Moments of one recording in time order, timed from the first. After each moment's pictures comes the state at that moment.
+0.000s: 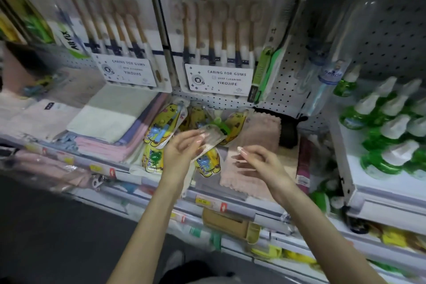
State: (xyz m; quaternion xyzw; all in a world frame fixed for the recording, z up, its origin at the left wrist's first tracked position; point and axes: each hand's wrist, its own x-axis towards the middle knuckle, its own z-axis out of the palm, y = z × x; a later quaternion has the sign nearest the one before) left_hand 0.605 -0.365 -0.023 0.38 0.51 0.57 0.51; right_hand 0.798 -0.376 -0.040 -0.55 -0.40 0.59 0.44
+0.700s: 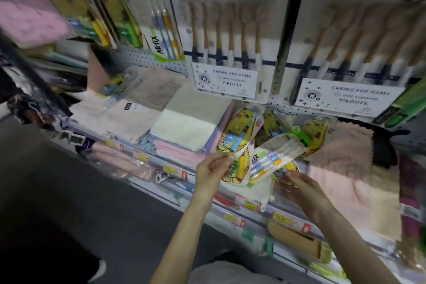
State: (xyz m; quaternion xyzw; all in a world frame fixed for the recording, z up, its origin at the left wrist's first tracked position) left_hand 0.455 -0.346 -0.060 0.34 0.58 0.52 0.53; right_hand 0.683 -0.335 -0.106 -0.59 -0.22 0.65 0.43
